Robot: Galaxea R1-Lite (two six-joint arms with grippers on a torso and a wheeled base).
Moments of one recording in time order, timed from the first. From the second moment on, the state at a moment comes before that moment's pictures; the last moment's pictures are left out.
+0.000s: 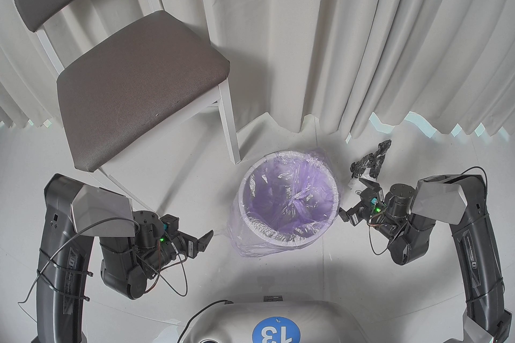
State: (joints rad) left arm -0.27 2.54 -0.59 -1.55 -0.11 0.08; right arm 0.17 2.71 -0.97 -1.55 0.20 -0.43
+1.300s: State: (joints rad) left arm -0.30 2.45 -0.64 -1.55 -0.11 0.08; right arm 0.06 2.67 -0.86 -1.55 0.07 0.05
